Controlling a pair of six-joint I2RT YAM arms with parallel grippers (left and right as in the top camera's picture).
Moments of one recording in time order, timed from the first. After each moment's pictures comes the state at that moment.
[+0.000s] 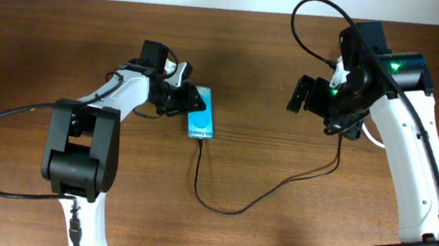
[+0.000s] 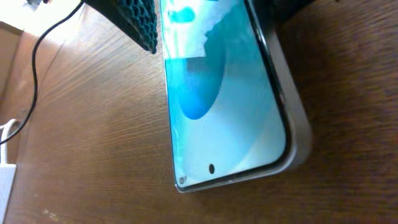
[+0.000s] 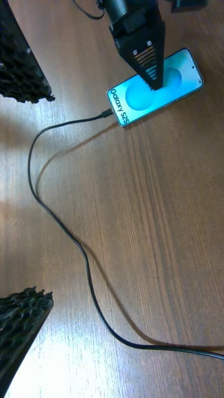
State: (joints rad) left arm -0.16 2.17 1.46 -0.56 0.62 -0.25; right arm 0.15 1.70 1.77 -1.42 -0.21 0.49
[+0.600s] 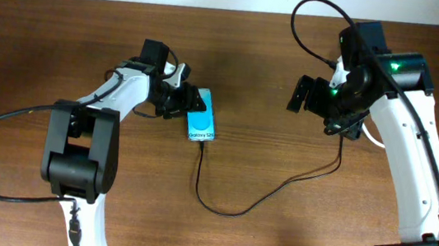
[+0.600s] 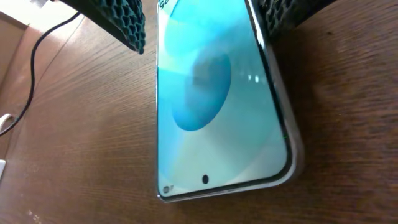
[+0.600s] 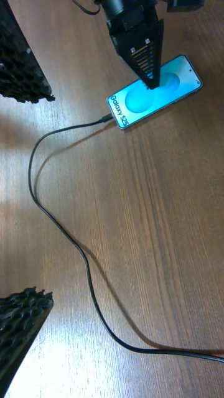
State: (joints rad) left arm -0.17 2.16 1.48 -0.64 0.59 -0.29; right arm 0.15 1.70 1.77 -1.42 -0.21 0.49
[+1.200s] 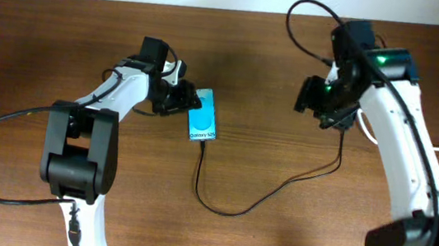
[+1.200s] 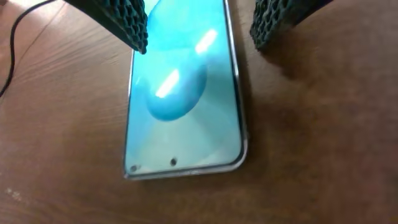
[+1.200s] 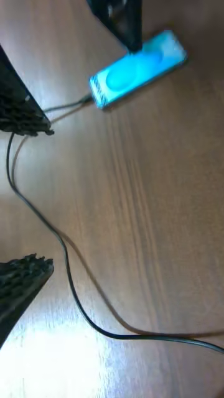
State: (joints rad) left arm -0.17 2.15 1.49 -0.63 0.51 -0.32; right arm 0.15 1.77 1.75 -1.35 -0.14 0.49
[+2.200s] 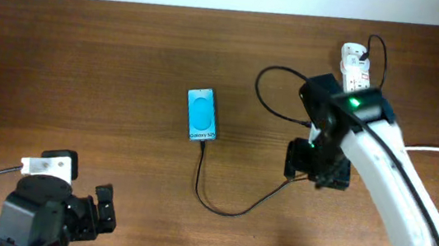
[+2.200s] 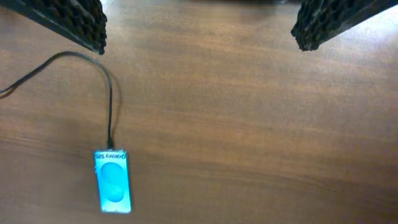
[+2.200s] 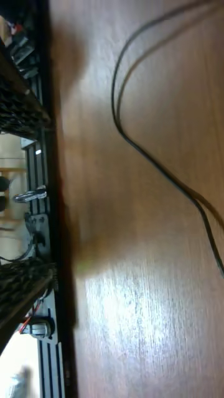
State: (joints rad) left arm -0.33 0.70 1.27 -1.49 -0.22 -0.41; right arm 0.33 1.51 1.47 -1.60 -0.10 0.50
